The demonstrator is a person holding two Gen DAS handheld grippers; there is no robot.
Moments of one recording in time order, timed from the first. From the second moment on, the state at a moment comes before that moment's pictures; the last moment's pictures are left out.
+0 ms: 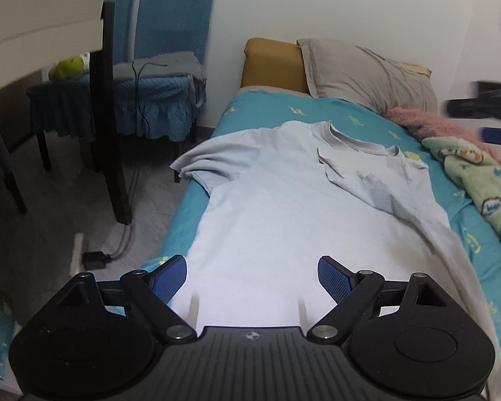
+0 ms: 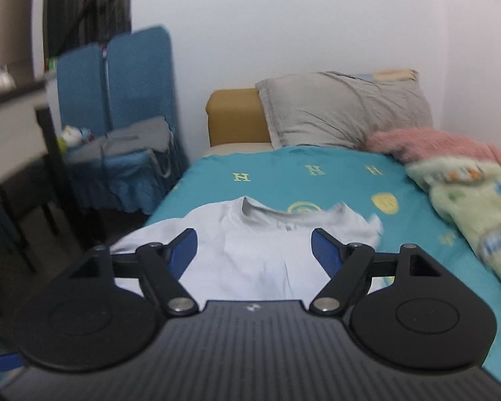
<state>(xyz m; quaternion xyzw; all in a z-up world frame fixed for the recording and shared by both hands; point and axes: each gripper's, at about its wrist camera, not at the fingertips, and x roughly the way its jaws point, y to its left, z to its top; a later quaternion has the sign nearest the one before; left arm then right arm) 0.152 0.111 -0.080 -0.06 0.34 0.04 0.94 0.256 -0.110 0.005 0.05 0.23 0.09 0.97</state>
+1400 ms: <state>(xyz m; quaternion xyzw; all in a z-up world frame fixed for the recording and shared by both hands) 0.112 -0.114 -0.204 -0.25 0.50 -0.44 0.70 0.063 -0.306 -0.068 0.42 0.26 0.05 0.87</state>
